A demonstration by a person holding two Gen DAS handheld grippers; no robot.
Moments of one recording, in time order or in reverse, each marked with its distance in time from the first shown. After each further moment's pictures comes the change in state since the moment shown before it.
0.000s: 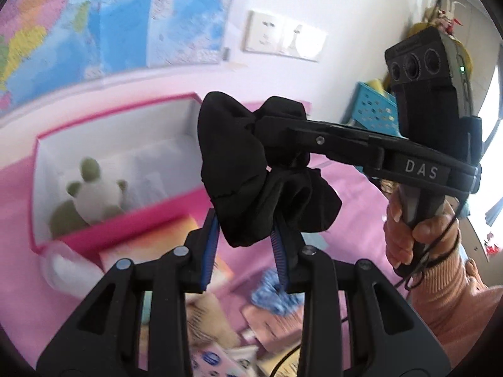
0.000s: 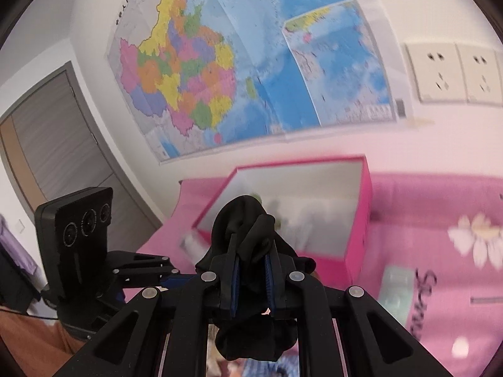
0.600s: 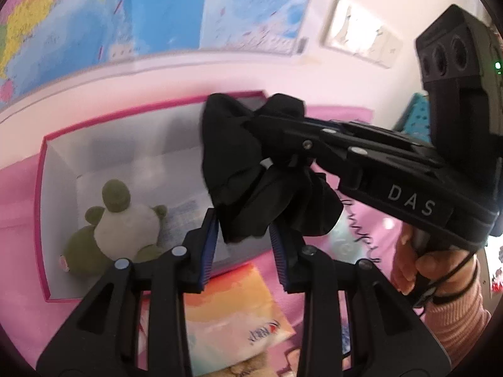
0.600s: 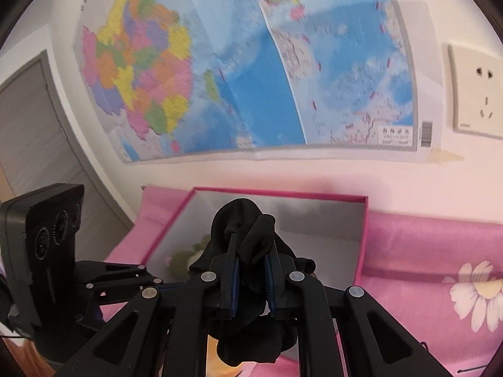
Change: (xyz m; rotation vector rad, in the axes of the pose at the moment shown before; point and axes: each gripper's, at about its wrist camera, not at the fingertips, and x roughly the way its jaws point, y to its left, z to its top) left arm 0.066 0.060 0.041 -0.120 0.109 0.153; right arm 0.094 -0.032 0.057 -0.017 0.059 -0.123
